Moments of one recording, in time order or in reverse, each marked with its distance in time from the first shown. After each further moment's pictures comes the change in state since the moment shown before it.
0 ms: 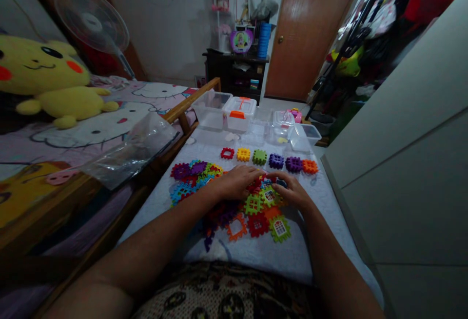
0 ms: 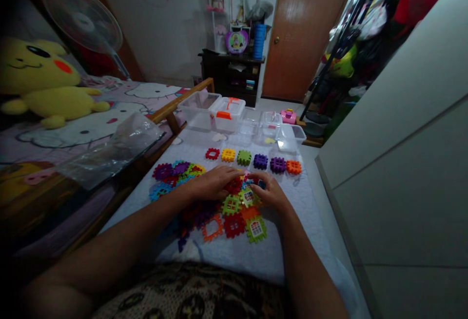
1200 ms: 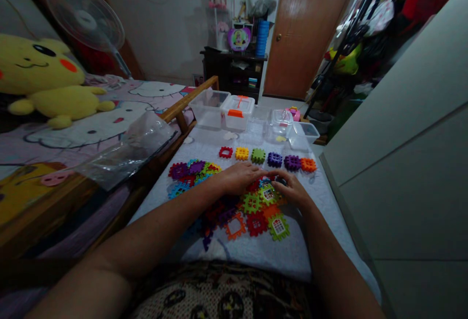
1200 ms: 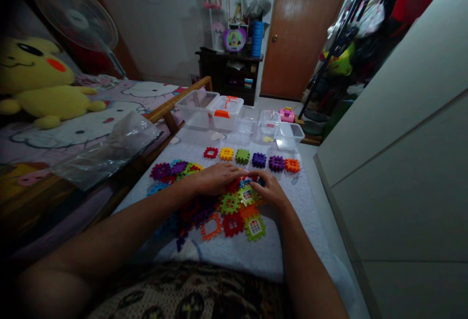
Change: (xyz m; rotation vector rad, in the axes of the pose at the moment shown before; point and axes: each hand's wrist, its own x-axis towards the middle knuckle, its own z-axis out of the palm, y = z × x) left_hand 0.017 -0.001 -0.007 0.132 -0.078 0.075; right_hand 0.000 -0.002 -0.004 0.009 0.002 0.012
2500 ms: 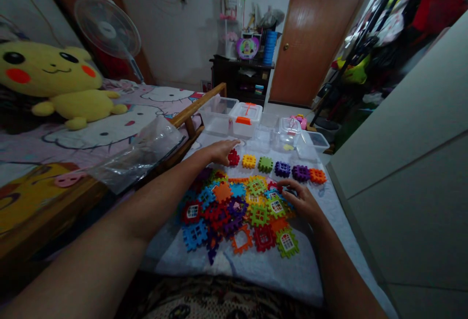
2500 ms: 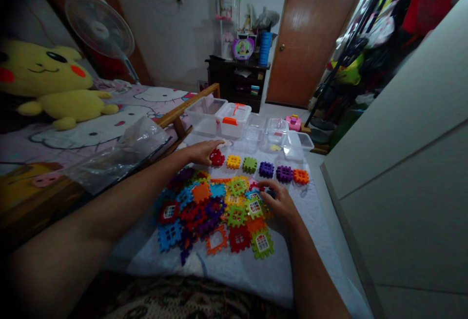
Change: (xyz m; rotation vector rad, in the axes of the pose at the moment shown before) left_hand -0.017 -0.134 -0.032 0.022 -0.021 -0.412; right_hand -0.002 -0.003 -0.003 0.034 0.052 0.087
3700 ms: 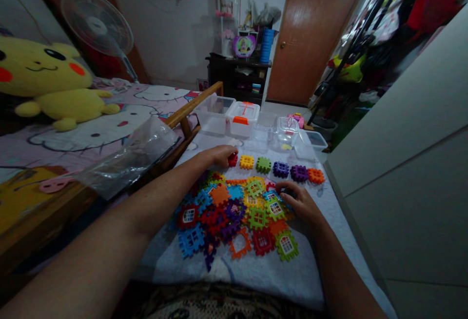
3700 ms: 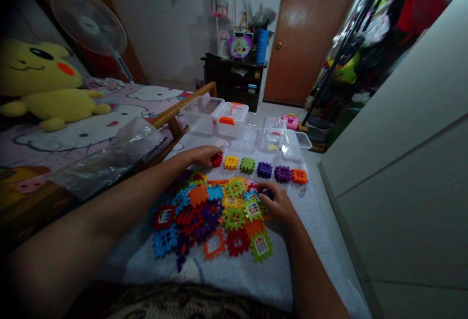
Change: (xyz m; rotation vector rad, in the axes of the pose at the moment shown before) left_hand 0.019 0.004 0.012 0.041 -0.135 -0.020; right_hand 0.000 0.001 0.001 -0.003 -0.044 0.039
